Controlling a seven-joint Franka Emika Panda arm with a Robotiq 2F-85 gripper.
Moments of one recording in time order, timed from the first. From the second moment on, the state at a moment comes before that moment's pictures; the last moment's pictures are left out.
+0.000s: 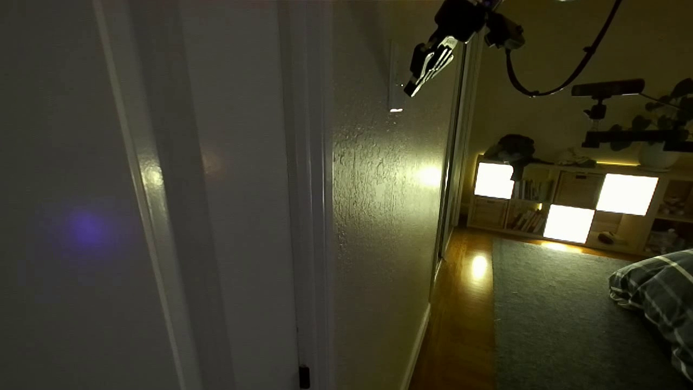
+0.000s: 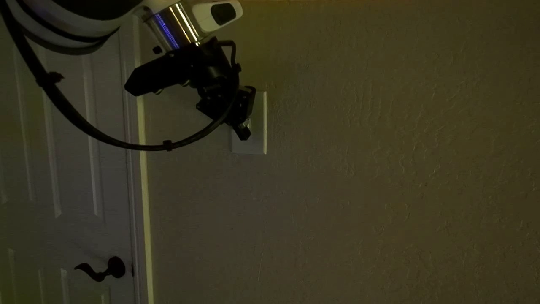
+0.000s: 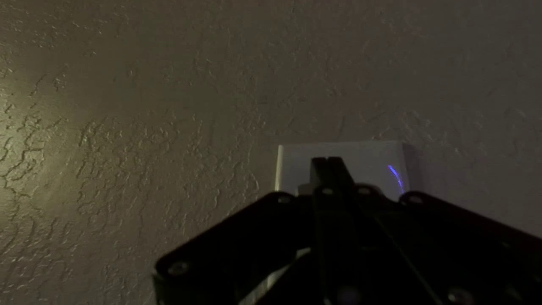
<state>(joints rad) -0.03 0.08 -0.01 -1.96 -0.02 2.74 -0.13</state>
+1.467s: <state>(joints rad) -0.03 0.01 -0.01 -1.95 -0.01 2.74 -0.11</state>
